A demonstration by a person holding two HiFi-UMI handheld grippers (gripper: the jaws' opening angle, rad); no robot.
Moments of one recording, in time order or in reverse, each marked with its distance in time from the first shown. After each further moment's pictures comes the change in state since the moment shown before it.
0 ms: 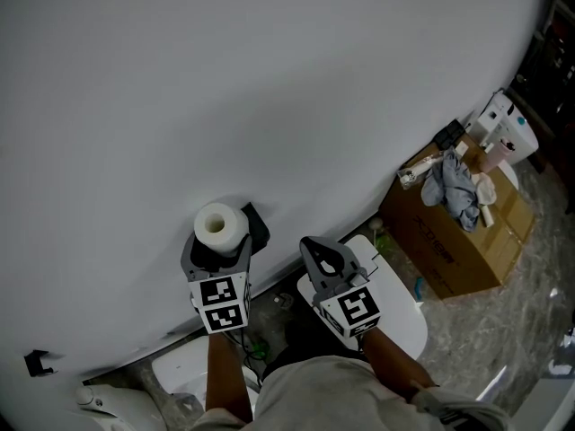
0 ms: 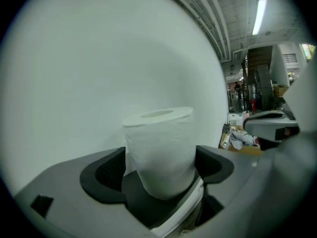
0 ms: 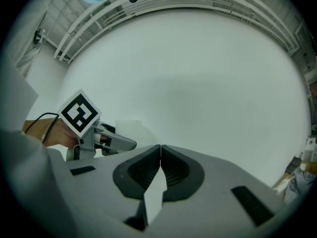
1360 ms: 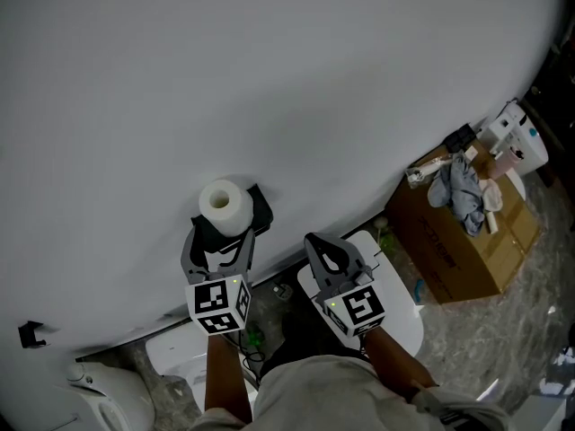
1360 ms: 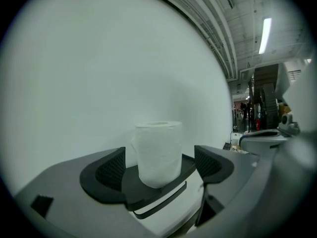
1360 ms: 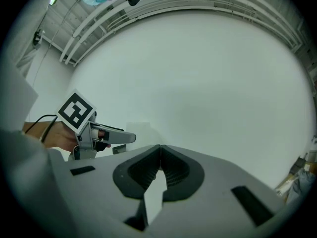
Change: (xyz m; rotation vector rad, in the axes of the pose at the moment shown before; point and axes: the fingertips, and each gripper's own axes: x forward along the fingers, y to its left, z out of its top) left arm -0.045 -0.006 0.006 -0.137 -0.163 0.027; right arm -0.025 0.014 0.002 -0.007 -0.015 0.059
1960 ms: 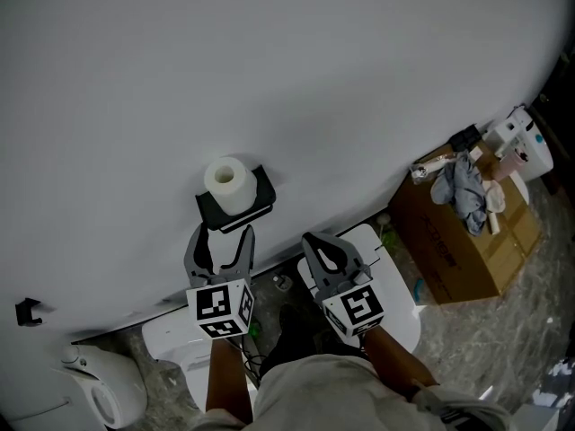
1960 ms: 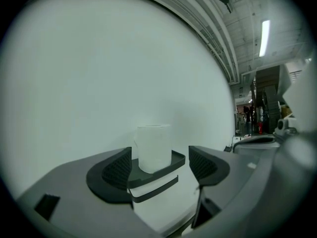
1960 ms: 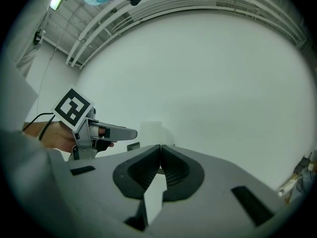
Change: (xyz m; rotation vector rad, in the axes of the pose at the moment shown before) left arm -0.049 -0.015 -0.003 -0.023 -0.049 0.031; right arm -0.026 0.030 -0.006 -0.004 0.015 0.068
